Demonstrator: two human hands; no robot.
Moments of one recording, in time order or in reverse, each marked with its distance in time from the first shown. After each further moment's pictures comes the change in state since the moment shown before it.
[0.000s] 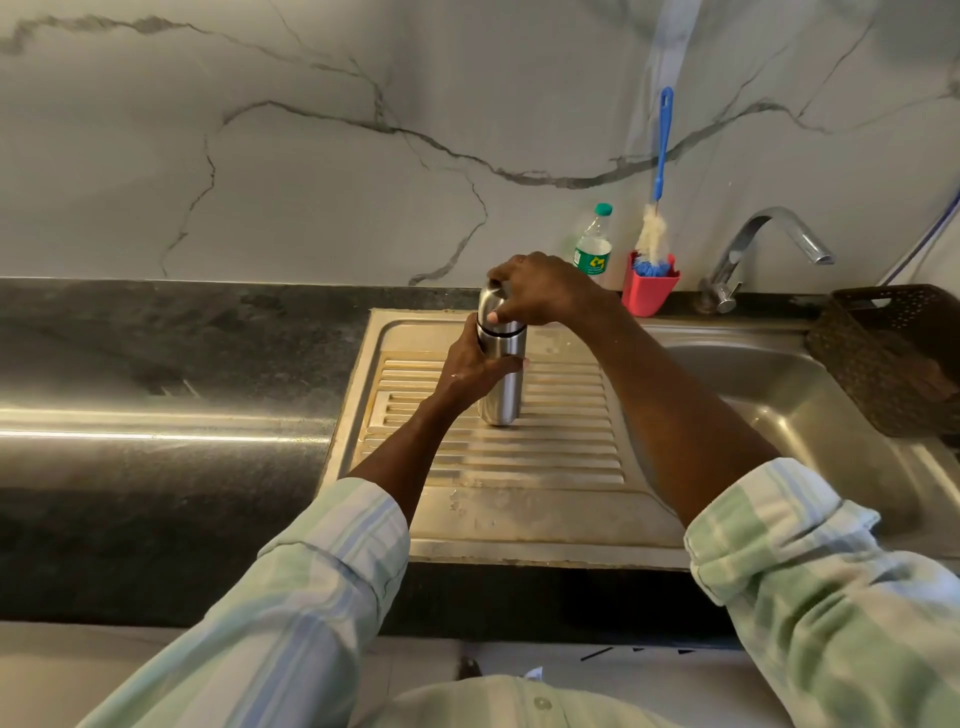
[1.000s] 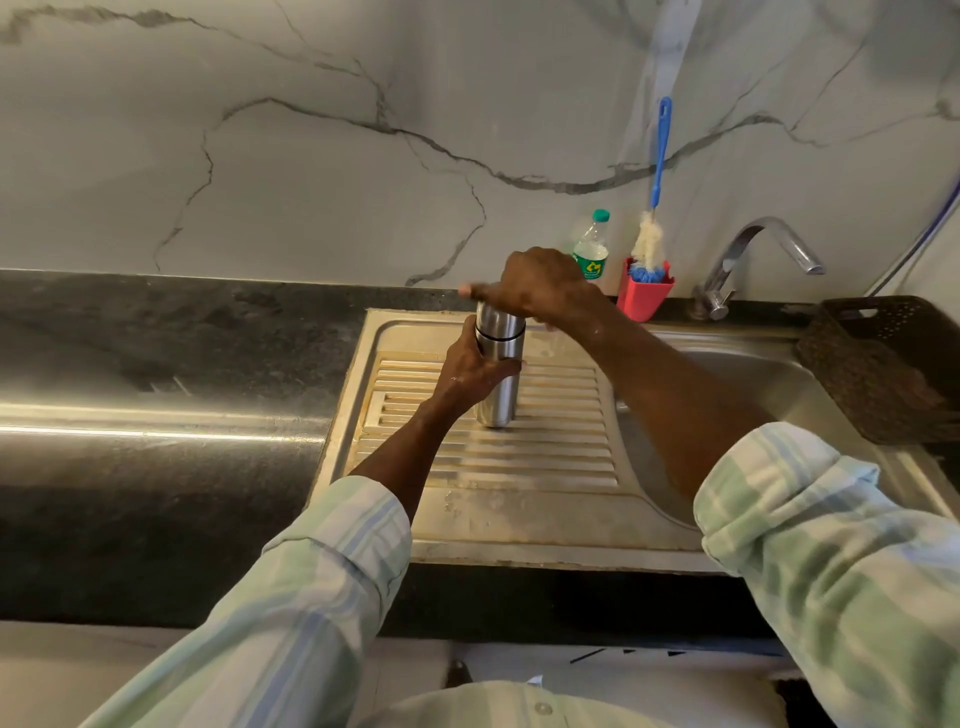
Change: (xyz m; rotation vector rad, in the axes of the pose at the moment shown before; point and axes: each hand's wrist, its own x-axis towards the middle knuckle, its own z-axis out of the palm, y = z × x) left_hand -0.002 -0.003 0.001 0.002 0.009 0.037; right_hand 0.012 -0.005 -0.004 -0.126 0.055 0.192
